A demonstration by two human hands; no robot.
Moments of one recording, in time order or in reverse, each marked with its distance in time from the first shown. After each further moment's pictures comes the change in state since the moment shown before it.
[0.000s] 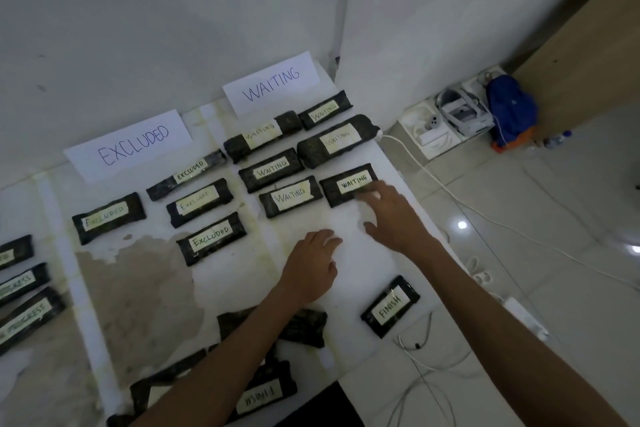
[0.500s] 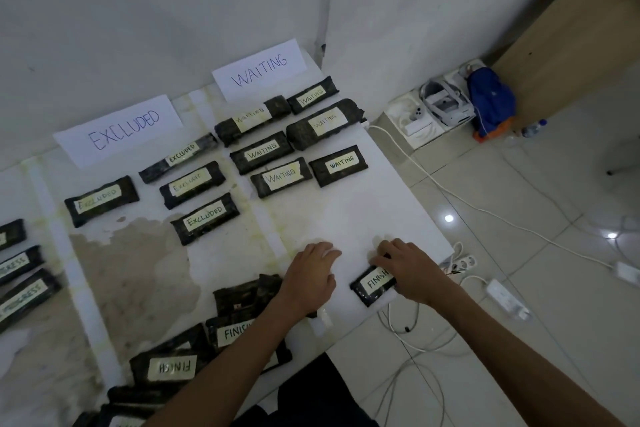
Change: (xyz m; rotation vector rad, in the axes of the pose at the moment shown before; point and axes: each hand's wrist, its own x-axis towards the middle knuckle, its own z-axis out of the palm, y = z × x) left_hand -0.049 0.024 0.019 -0.038 -0.115 0.005; right_hand -0.126 0.007 0.023 -0.293 -0.327 -0.126
